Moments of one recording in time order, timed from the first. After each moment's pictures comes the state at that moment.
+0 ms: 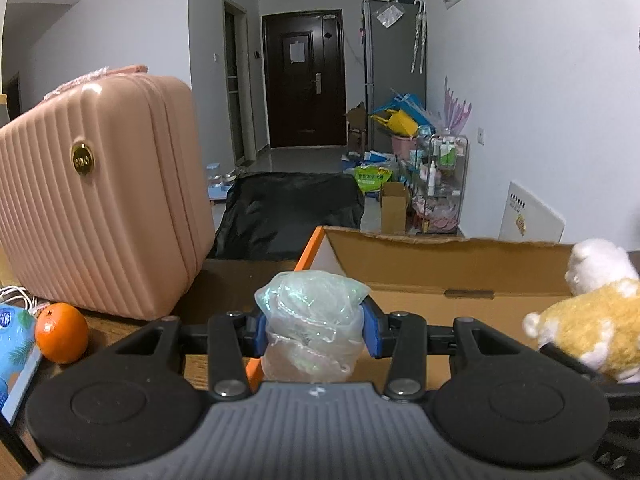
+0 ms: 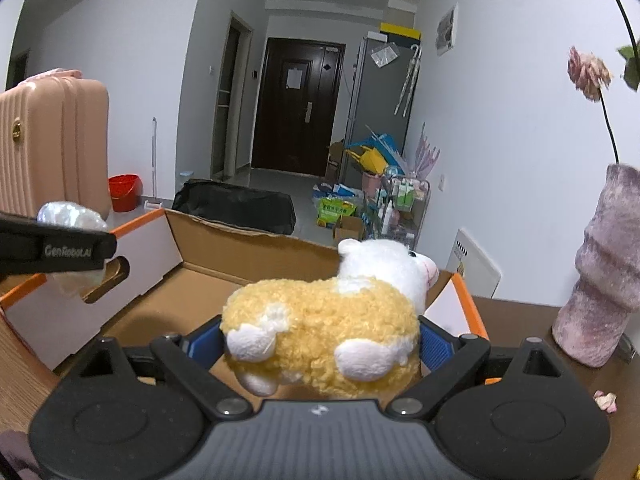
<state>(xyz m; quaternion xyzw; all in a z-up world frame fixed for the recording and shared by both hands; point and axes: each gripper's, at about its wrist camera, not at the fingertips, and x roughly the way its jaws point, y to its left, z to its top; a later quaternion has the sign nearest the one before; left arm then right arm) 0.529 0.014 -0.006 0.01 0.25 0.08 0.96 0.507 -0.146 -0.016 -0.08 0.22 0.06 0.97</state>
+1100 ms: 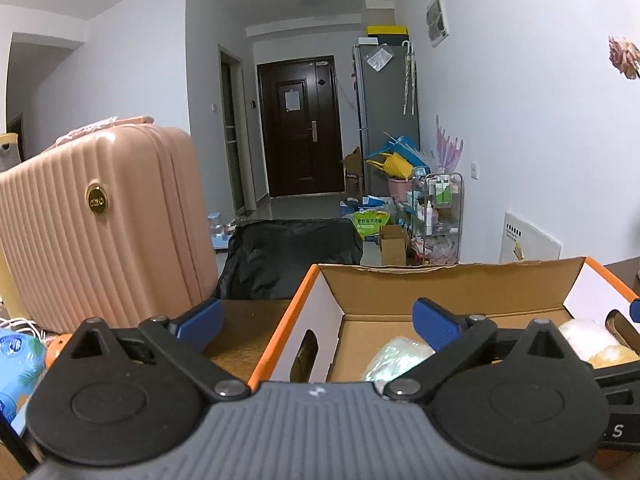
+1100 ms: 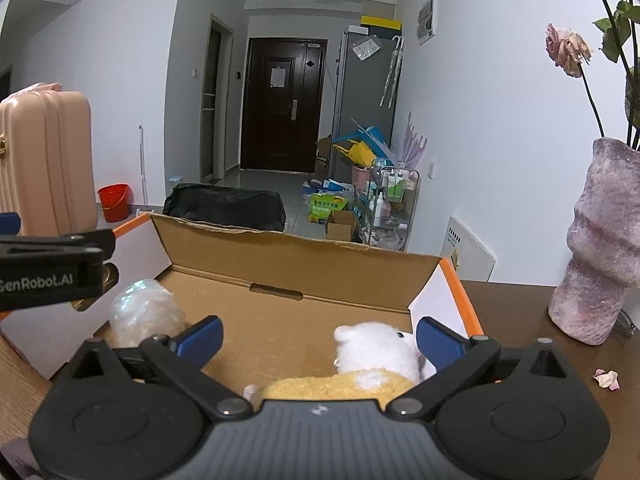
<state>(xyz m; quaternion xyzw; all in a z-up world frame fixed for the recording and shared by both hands) 0.502 0.003 -0.002 0.03 0.17 0.08 0.98 0.518 -0.158 -0.020 -0.05 0.24 0.04 0.97</state>
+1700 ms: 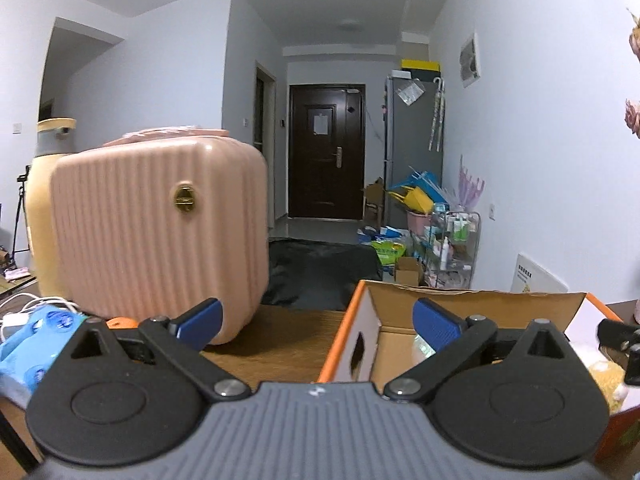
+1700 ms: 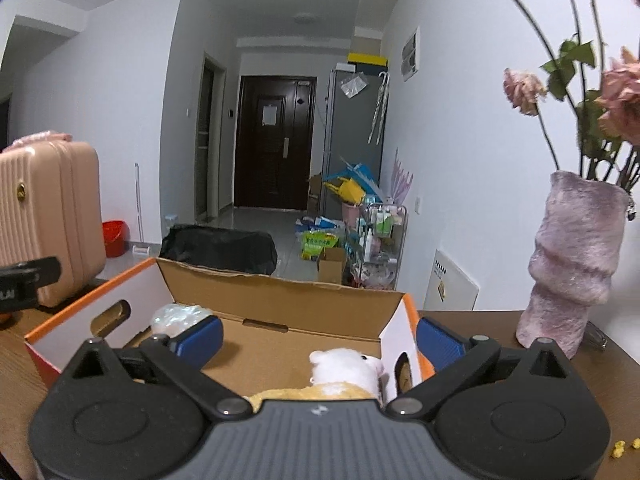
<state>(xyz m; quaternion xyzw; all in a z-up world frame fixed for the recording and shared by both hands) 0.432 0.046 0.012 -0.01 0.12 0.11 0.99 0.473 -0.178 0.008 -0.04 0.18 0.04 0.98</state>
